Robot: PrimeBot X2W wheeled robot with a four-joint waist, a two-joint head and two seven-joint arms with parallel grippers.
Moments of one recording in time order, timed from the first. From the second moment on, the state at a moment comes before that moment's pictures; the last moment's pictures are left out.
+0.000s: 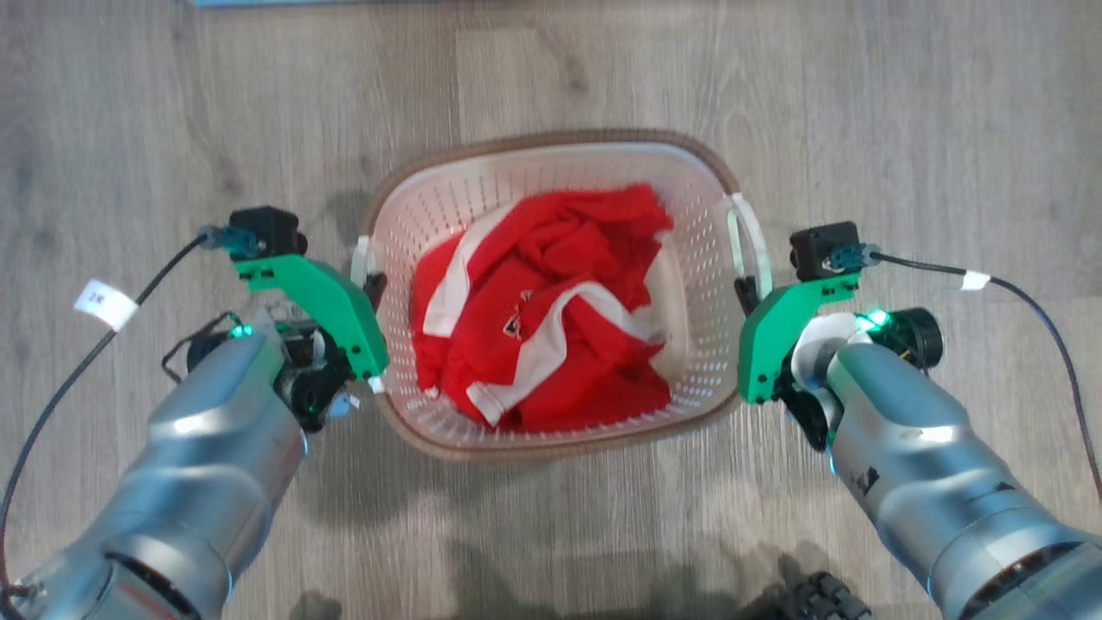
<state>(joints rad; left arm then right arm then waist) -0.86 0.14 -0.96 1.14 -1.21 -0.13 -0.01 -0.81 -0.06 0.62 1.16 0.62 0.13 -0.12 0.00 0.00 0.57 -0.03</state>
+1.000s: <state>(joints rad) -0.67 0.13 -1.02 1.19 -1.34 -0.13 0.18 -0.63 -0.06 0.79 1.18 0.83 0.13 0.11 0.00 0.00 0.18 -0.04</state>
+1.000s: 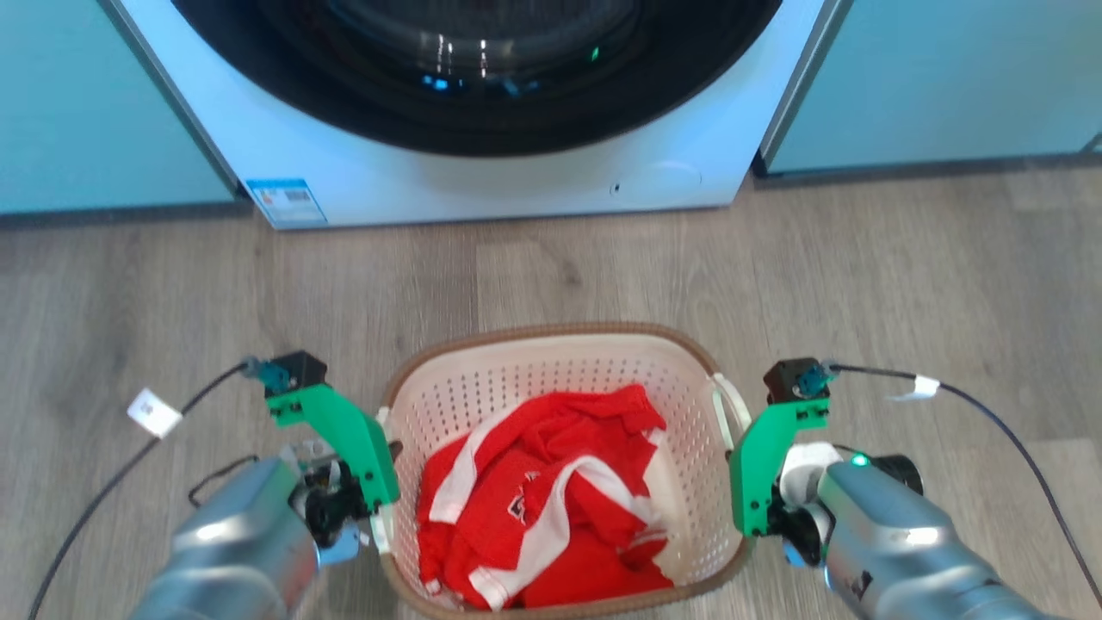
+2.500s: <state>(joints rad) -0.60 0.10 -1.05 1.23 -1.38 -0.13 0.20 -0.59 -0.06 0.87 1.22 0.94 0.13 0.13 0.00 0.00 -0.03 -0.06</state>
